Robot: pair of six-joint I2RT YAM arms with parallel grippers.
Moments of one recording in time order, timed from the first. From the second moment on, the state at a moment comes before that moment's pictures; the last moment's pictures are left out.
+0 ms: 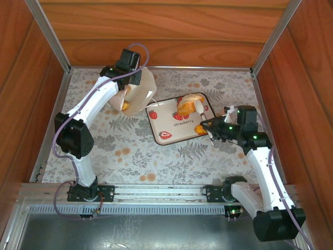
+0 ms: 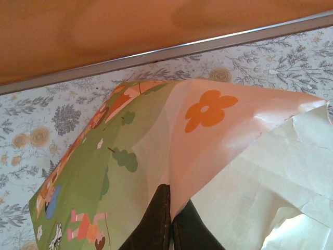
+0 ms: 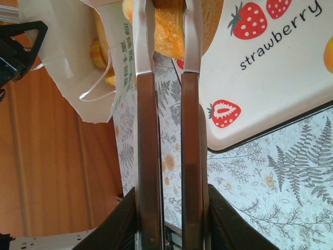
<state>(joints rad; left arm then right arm) -0.45 1.85 1.80 -0.74 -0.29 -0.15 0.12 0.88 0.80 -0.69 -0.74 0.75</state>
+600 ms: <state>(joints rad) -0.45 1.85 1.80 -0.74 -0.28 -0.15 0.11 0.95 0.75 -0.65 -0.78 0.74</state>
